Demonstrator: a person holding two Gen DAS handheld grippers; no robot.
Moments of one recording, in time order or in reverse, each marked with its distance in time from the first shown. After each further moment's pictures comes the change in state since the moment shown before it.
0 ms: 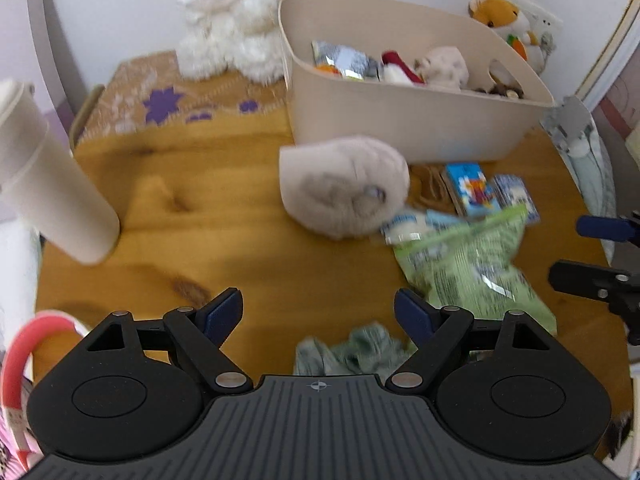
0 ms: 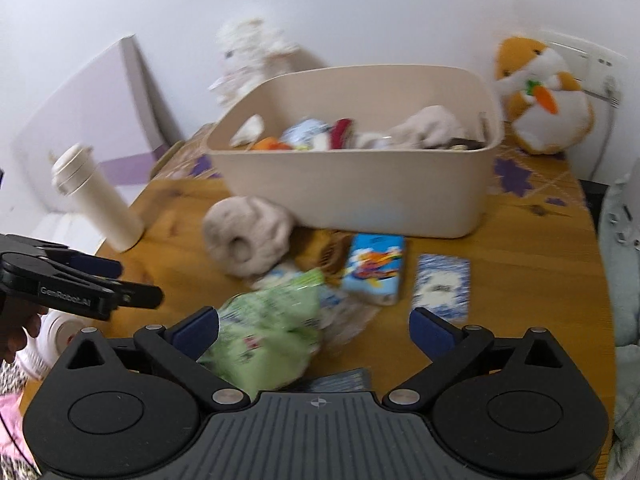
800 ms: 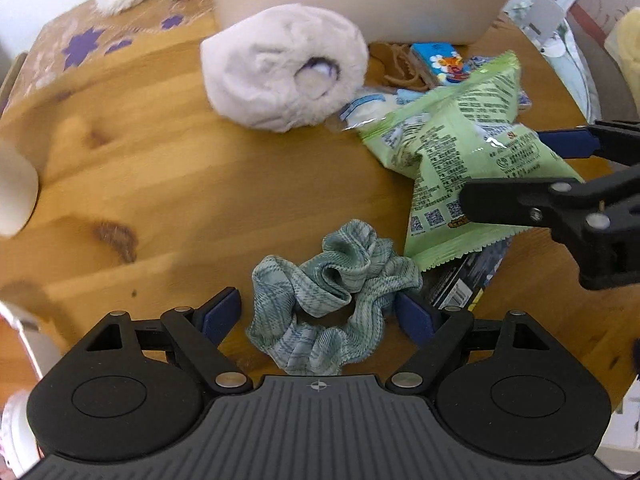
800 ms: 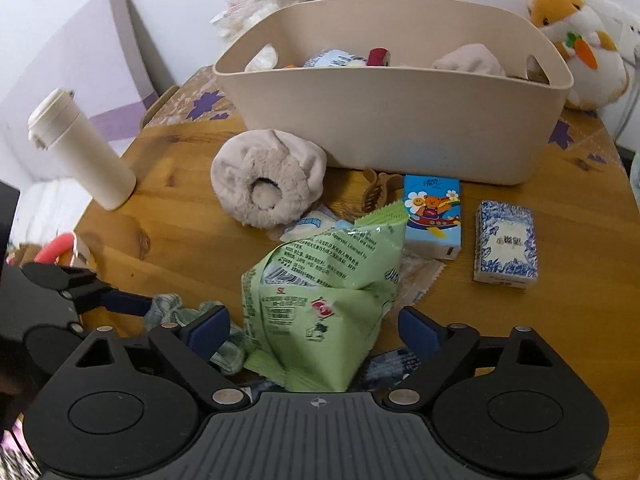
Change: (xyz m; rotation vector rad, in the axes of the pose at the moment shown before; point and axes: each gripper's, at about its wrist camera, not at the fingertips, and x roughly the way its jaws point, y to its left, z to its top) left arm 0.059 -0.017 -0.025 0.162 0.177 -0.072; right arm 0.053 0.032 -0.008 0.075 0.139 -0.032
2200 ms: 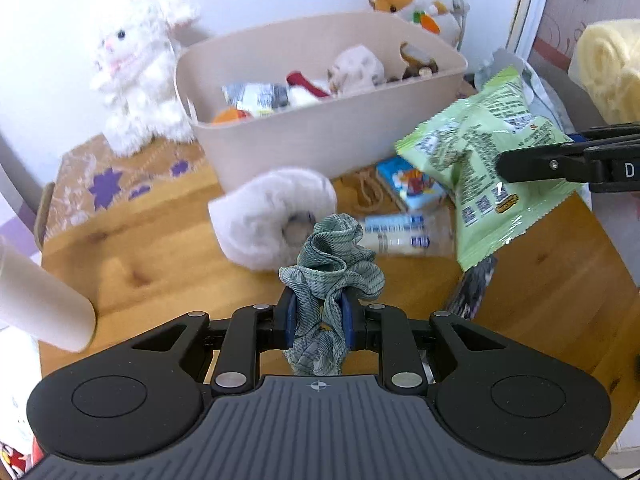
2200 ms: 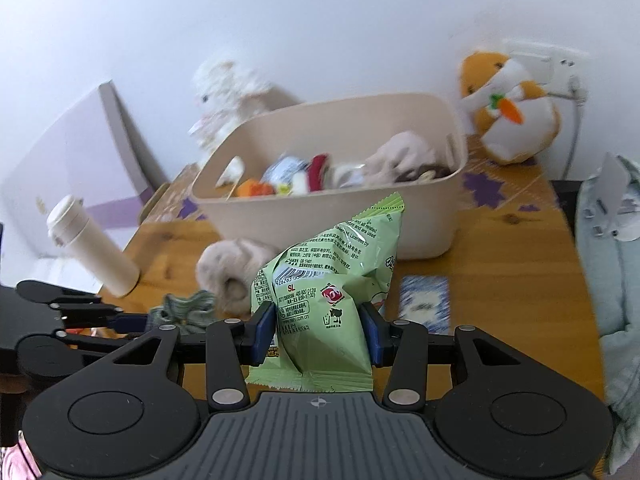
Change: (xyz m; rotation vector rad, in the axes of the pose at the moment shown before) left arm -0.068 -0.034 0.029 0.136 -0.255 0.092; right arm -0.087 -0.046 0.015 0.062 -0.249 -0.019
